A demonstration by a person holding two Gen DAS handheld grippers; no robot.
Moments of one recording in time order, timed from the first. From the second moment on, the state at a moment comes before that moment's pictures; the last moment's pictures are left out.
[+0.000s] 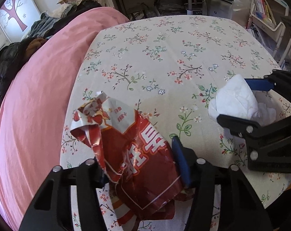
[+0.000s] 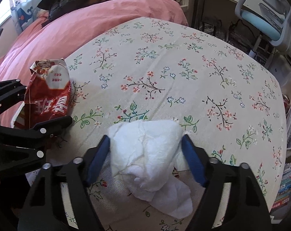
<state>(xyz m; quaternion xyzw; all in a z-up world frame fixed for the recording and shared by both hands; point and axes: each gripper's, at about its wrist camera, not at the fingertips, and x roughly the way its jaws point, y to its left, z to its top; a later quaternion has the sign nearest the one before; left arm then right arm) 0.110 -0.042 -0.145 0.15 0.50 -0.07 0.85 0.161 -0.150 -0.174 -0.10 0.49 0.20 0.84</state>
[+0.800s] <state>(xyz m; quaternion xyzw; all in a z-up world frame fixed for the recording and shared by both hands) 0.113 -0.027 -0.125 0.09 0.47 -0.06 0.87 0.157 -0.159 -0.153 -0.08 0.46 0.21 0.86</state>
